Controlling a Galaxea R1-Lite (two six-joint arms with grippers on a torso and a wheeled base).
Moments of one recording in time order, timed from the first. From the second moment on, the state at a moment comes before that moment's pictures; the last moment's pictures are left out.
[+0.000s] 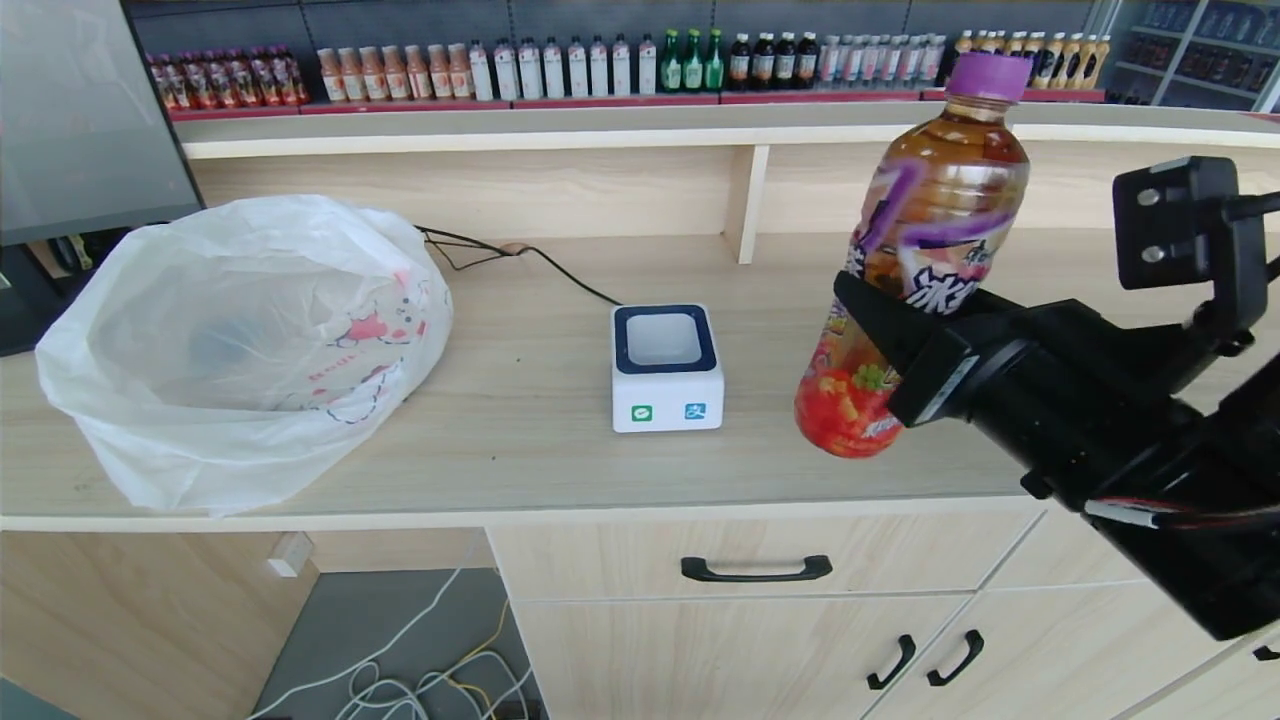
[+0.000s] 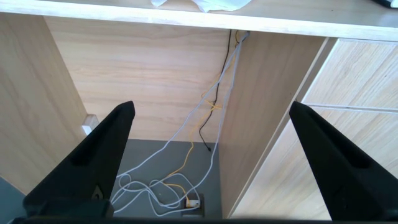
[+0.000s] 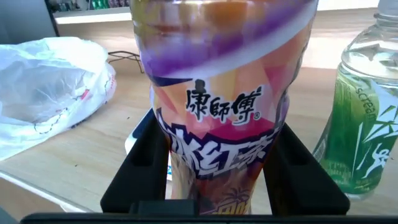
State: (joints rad) left arm 0.00 0.00 0.00 0.00 0.00 0.00; right arm 0.73 1.50 -0.62 -1.17 -0.30 -0.05
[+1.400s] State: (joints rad) left arm 0.00 0.00 0.00 0.00 0.00 0.00; right arm 0.89 1.14 -0.32 -1.16 -0.03 -0.43
